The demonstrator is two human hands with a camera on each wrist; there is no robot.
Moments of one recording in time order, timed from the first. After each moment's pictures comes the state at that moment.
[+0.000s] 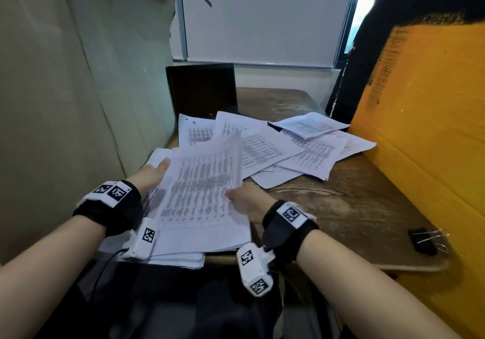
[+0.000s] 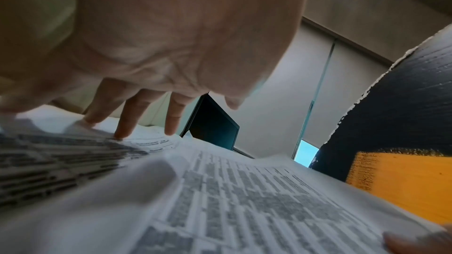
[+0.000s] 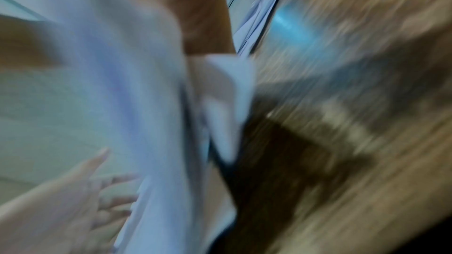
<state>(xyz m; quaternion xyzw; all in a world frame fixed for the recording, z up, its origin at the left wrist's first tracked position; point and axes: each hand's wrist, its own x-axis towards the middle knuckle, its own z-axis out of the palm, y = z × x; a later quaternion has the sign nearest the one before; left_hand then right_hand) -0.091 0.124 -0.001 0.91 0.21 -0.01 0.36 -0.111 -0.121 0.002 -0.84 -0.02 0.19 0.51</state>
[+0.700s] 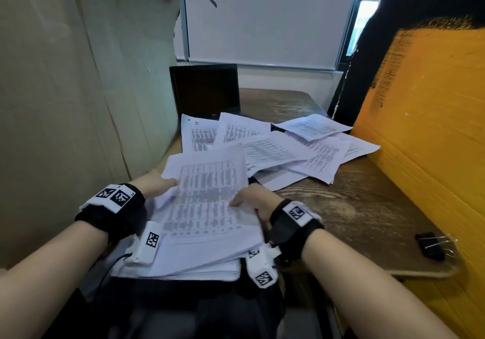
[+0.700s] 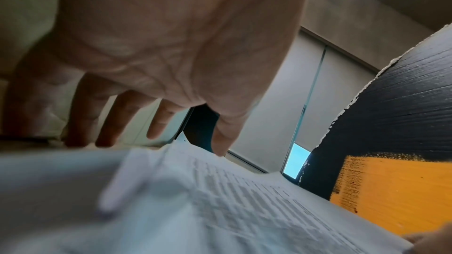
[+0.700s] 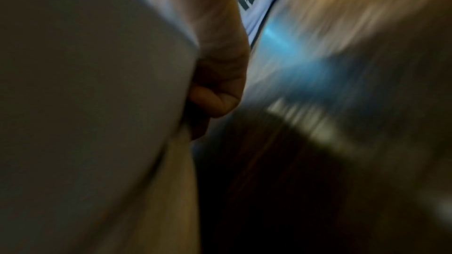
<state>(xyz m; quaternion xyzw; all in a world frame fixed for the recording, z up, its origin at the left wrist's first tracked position) -0.105 0.118 0.007 0.92 0.24 -0.07 0.31 -0.096 -0.119 -0.001 -0.82 0.01 0.23 0.53</state>
